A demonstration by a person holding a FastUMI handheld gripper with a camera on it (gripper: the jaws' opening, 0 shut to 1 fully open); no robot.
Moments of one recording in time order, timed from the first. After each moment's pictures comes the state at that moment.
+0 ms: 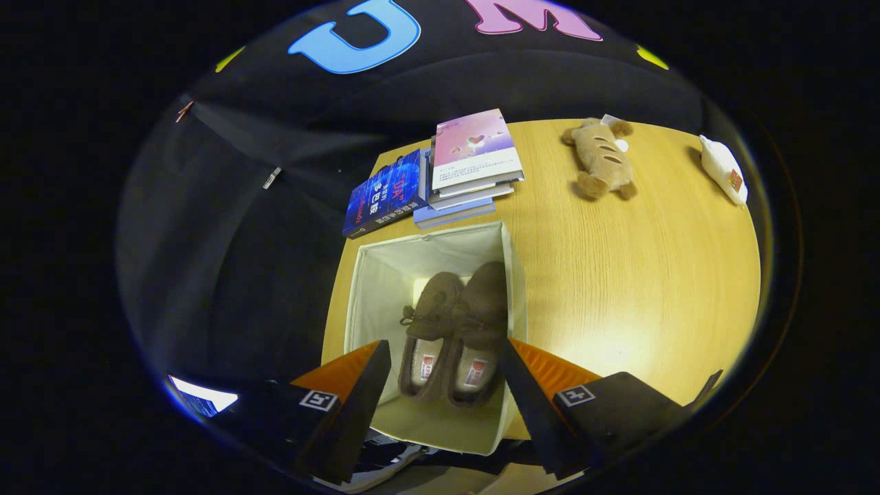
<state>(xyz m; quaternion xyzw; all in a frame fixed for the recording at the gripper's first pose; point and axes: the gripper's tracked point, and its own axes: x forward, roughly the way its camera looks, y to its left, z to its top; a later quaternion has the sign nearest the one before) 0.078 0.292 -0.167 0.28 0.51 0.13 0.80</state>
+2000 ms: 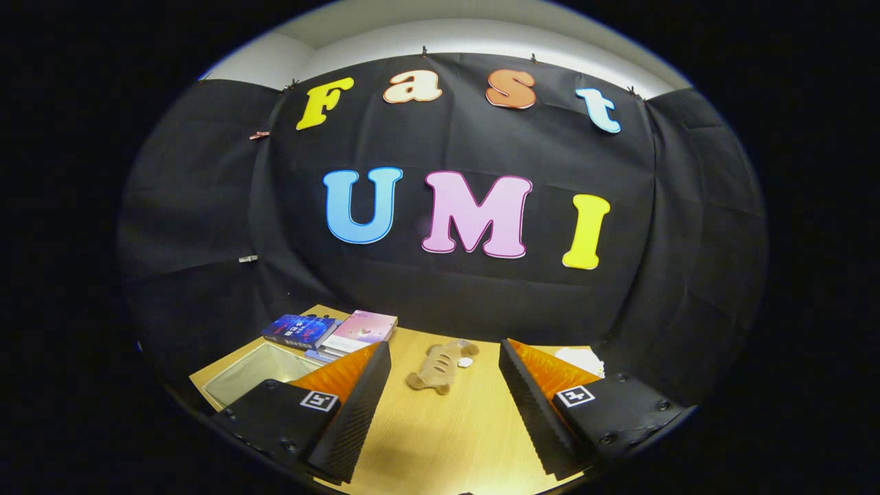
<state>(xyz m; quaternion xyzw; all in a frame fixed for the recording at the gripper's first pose) 0.056 -0.011 -0.022 0.05 0.08 0.01 1.00</state>
